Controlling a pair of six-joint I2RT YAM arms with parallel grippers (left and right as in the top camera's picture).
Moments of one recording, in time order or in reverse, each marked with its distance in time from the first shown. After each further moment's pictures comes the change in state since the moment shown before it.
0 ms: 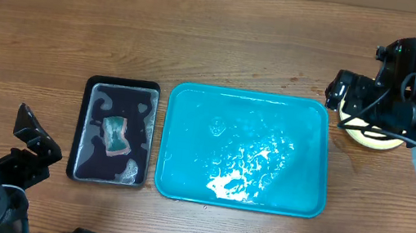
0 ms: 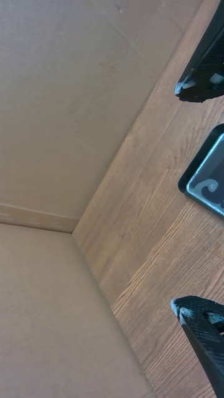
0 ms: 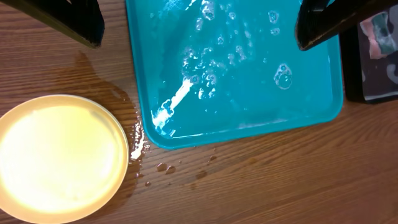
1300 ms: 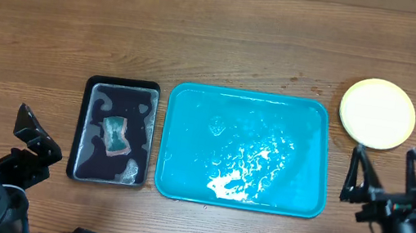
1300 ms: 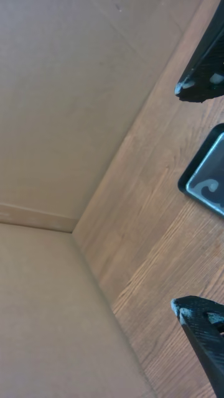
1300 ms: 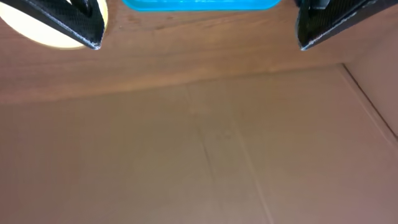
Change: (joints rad) left arm 0.000 0.000 0.000 -0.003 -0.001 0.000; right arm 0.002 -1.112 -0.768 0.691 -0.001 0.001
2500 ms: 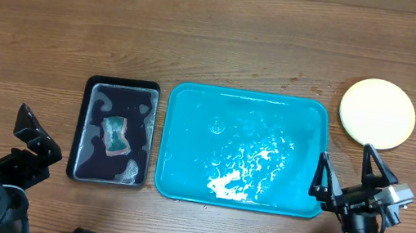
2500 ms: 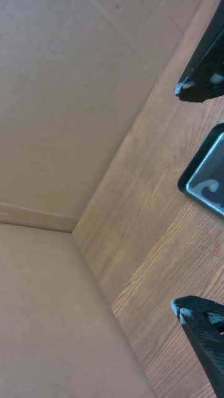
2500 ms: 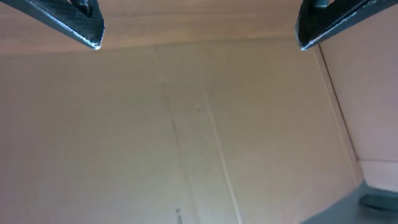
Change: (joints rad) left arm 0.000 0.000 0.000 0.000 0.000 0.000; right arm -0.006 -0.307 -0.750 0.781 -0.102 0.080
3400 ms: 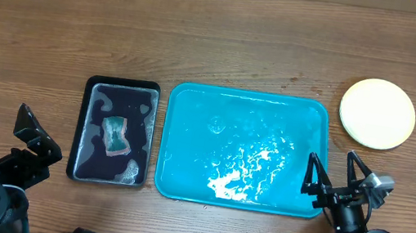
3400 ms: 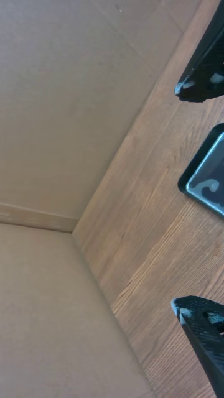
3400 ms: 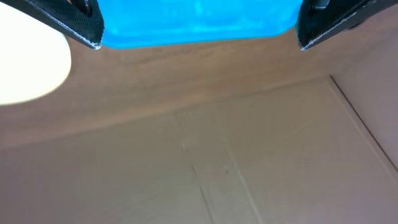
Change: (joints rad) left arm 0.000 0.000 0.000 0.000 0.000 0.000; right arm 0.000 0.000 -0.064 -0.224 0.021 0.023
